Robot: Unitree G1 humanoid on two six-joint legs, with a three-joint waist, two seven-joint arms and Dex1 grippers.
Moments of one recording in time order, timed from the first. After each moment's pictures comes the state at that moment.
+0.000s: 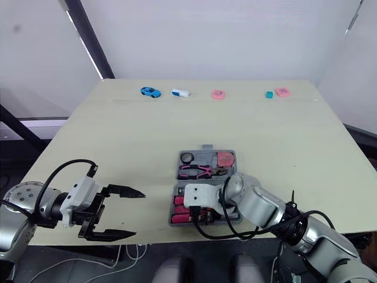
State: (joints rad) left arm 0.07 0.98 0.19 -0.21 -0.54 0.10 -1.51; right arm -0.67 -0.47 0.82 -0.28 -0.04 0.90 0.99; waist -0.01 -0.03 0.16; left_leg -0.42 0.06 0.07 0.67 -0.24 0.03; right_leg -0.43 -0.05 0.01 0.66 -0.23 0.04
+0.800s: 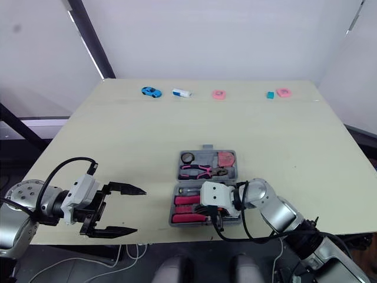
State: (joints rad) left arm 0.03 0.97 0.19 -0.18 -0.54 0.09 -1.51; right arm -0.42 -0.48 0.59 -0.10 0.07 0.29 1.04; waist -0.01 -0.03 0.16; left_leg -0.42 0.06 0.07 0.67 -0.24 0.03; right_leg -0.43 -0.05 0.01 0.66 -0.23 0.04
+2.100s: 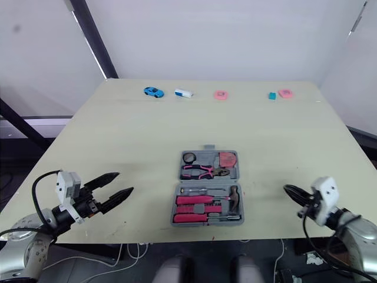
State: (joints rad) left arm 0.12 0.63 0.39 0.08 -0.53 0.11 -1.01; right arm 0.15 -0.58 -0.34 0.03 0.44 0.11 0.91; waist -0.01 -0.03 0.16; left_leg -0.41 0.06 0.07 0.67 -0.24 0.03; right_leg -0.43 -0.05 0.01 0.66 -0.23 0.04
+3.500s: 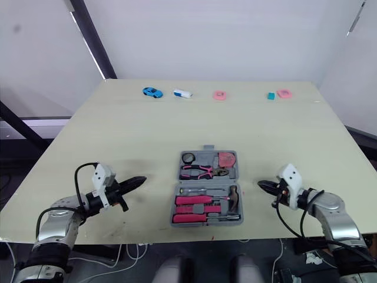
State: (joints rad) left arm -0.26 0.60 0.14 0.53 -0.32 -0.02 -1.11; right arm -0.22 -0.57 0.06 0.20 0.24 0.19 0.95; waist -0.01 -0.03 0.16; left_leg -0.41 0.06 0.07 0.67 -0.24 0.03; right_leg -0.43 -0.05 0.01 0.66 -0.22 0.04
